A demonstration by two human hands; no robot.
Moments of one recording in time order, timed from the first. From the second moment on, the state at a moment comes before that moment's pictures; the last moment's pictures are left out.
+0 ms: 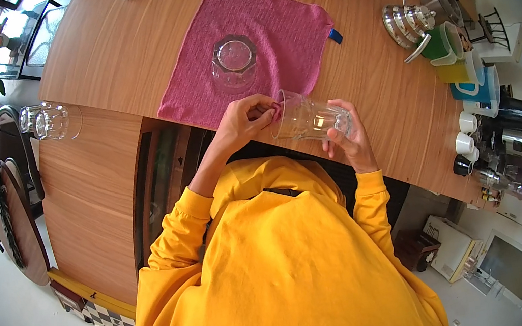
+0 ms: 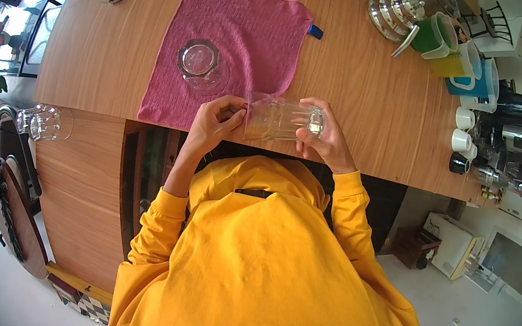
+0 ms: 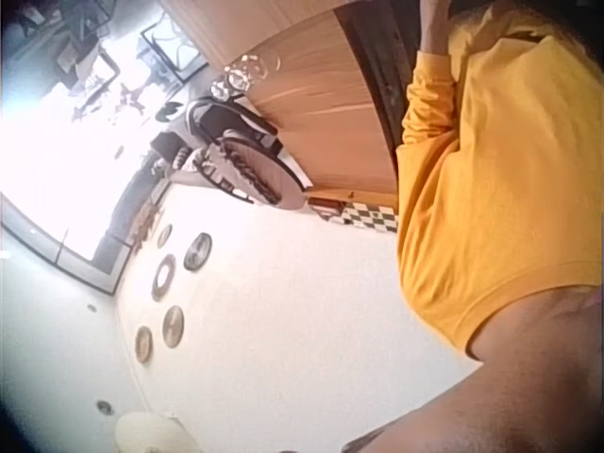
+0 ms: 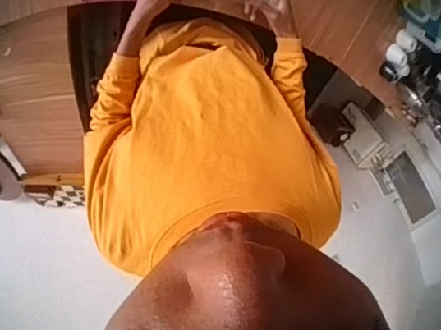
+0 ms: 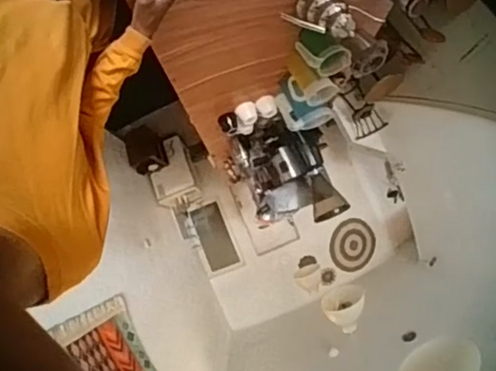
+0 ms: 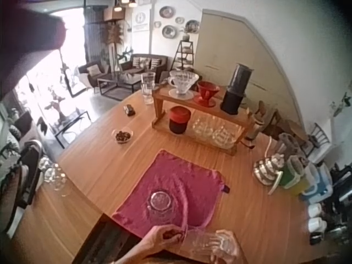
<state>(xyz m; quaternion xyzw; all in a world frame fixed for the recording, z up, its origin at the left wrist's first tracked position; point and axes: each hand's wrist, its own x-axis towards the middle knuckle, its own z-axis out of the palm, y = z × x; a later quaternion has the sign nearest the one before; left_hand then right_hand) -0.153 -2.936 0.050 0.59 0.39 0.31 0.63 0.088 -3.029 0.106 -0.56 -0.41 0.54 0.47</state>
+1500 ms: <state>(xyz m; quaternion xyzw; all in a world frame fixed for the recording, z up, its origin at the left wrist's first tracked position) -0.154 -2.933 0.052 0.56 0.38 0.31 0.67 0.096 -3.017 0.116 -0.55 -0.42 0.55 0.47</state>
